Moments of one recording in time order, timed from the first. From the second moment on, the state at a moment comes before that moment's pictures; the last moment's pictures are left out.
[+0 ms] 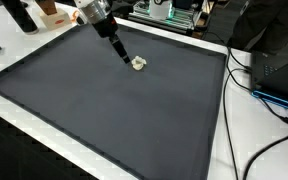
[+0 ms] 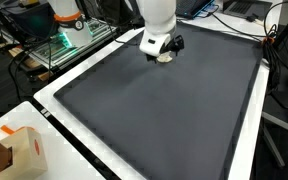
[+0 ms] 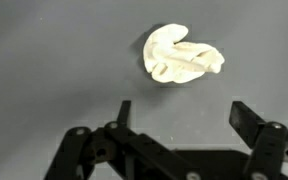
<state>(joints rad) 0.02 0.40 -0.05 -2.08 0.56 2.30 0.25</state>
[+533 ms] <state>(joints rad) 0.13 0.50 -0.05 -1.79 0.10 1.99 0.46</state>
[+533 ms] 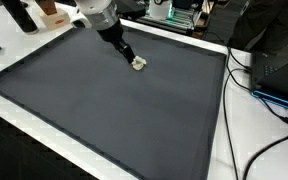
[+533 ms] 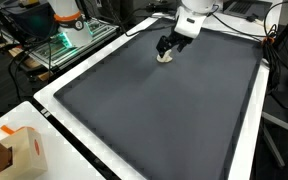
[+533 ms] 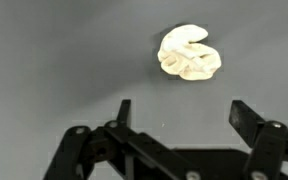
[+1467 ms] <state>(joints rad) 0.38 0.79 -0.04 -1.34 -0.32 1.61 0.49</state>
